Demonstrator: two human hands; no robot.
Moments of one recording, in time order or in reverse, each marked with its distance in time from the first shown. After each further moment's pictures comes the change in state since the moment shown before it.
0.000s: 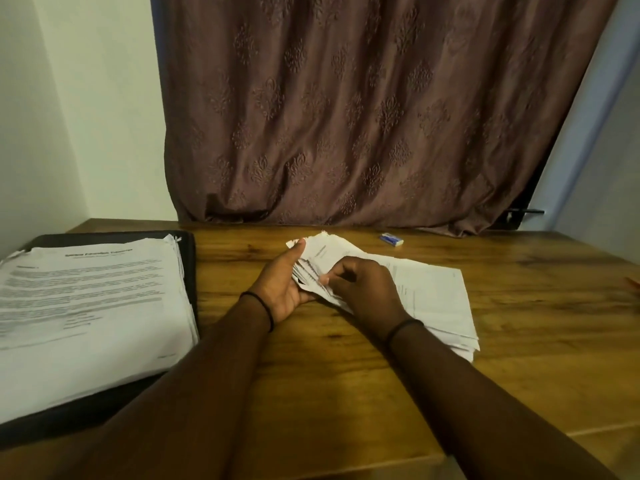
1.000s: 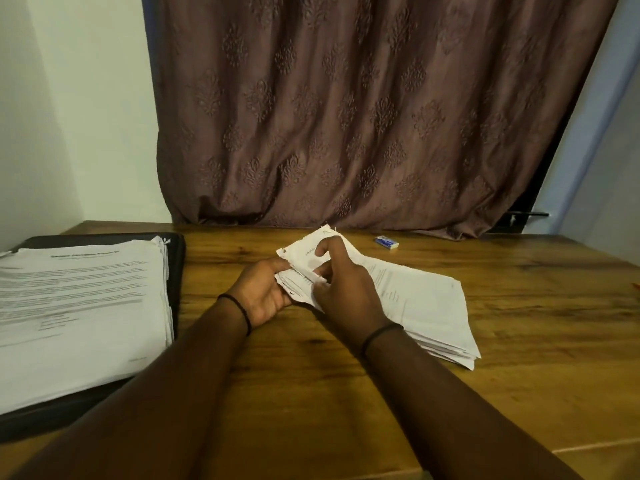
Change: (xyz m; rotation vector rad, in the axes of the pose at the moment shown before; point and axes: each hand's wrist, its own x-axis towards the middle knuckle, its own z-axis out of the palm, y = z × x) left_hand 0.002 -0.002 -0.005 0.027 0.058 -0.018; right_hand -0.004 -0.001 0.004 -0.091 0.029 -0.137
